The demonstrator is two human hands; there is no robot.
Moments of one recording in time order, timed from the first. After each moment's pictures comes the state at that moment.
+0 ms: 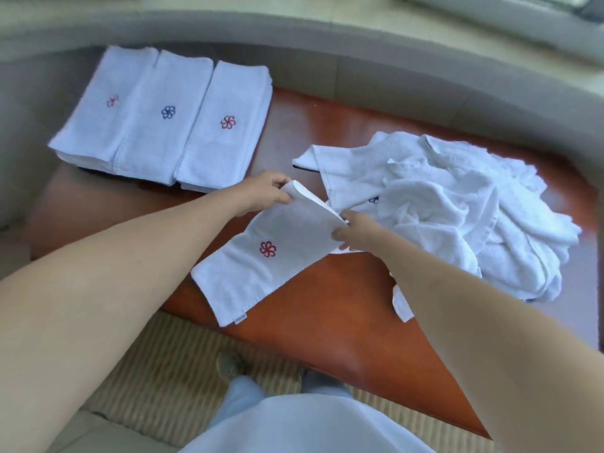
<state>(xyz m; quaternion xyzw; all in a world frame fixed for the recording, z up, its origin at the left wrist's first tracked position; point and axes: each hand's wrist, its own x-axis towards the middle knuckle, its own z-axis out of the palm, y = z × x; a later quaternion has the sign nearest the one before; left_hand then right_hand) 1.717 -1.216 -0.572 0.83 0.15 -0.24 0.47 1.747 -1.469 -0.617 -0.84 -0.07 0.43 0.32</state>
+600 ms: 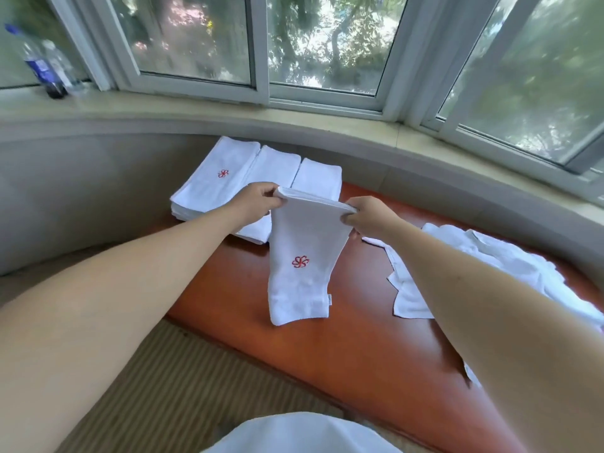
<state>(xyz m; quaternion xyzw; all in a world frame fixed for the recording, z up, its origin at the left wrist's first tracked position) 1.599 -0.935 -0.455 0.82 0.14 -0.02 0.55 1.683 -1.204 -0.418 -0.92 -0.20 0.22 0.26</state>
